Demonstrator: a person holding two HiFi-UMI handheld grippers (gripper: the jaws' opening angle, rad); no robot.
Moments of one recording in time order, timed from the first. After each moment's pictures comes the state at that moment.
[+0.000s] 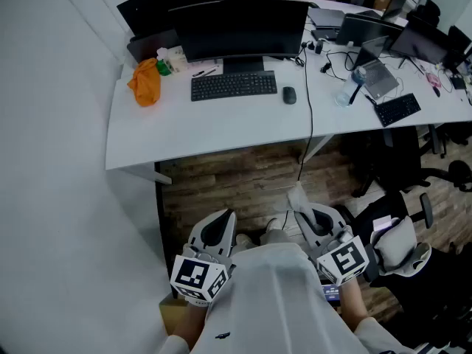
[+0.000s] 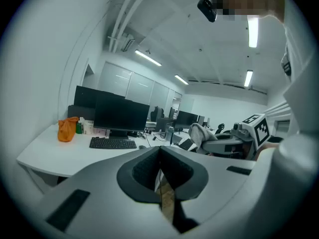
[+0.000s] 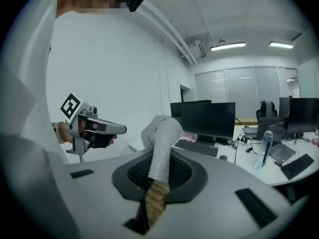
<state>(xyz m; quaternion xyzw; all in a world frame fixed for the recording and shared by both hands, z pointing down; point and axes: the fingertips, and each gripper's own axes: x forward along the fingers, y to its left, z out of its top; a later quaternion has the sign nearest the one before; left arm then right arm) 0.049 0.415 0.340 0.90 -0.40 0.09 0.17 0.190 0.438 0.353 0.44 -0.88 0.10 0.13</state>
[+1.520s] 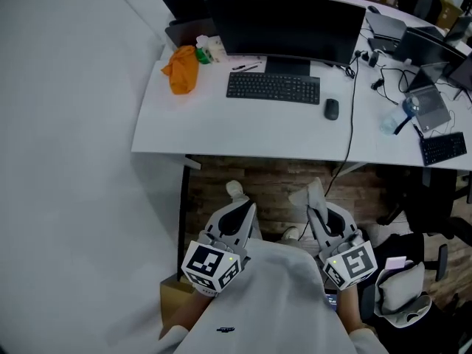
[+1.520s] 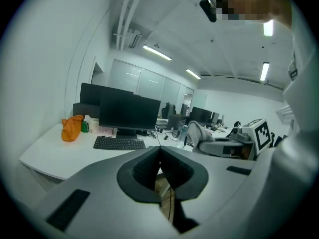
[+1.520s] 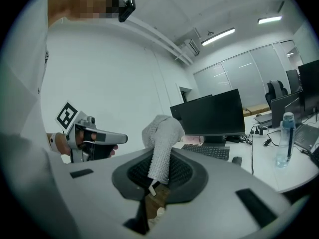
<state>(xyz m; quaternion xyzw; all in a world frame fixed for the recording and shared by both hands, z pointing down) 0.100 0.326 0.359 0.86 -0.46 0.12 0.18 0.226 0.330 0.379 0.39 -0.91 0.15 0.05</state>
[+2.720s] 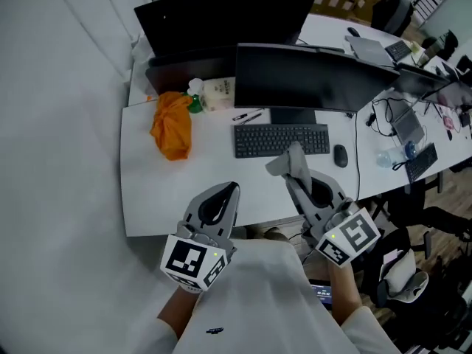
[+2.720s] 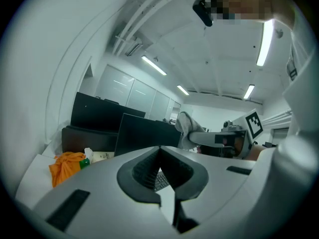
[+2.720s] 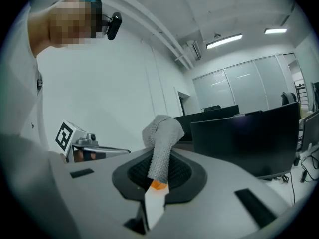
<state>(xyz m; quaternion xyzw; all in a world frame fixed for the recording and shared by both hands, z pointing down) -0.127 0.015 0.290 0.91 -0.37 0.05 0.15 -0.024 0.015 0.276 0.44 -0.89 0.13 0.03</state>
